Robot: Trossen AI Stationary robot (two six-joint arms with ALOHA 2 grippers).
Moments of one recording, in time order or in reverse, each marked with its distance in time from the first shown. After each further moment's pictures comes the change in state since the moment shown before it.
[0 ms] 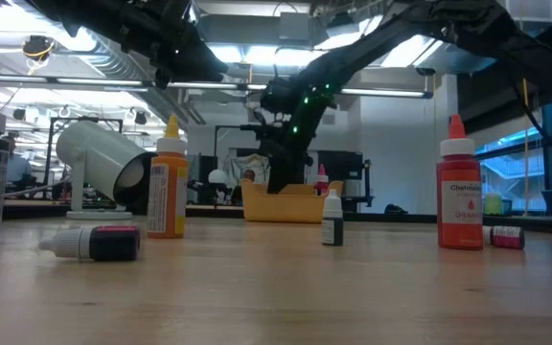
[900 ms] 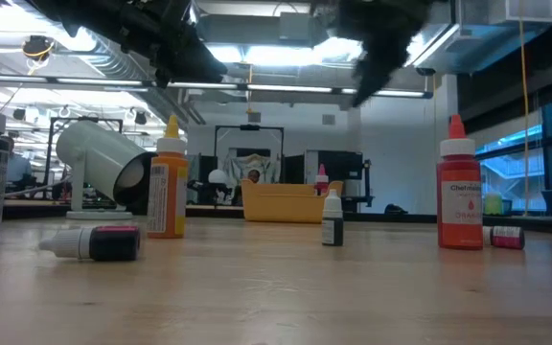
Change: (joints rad) left arm 0.000 0.000 0.000 -0.006 -0.004 0.045; right arm 0.373 -0.799 -0.653 -0.138 -0.074 0.089
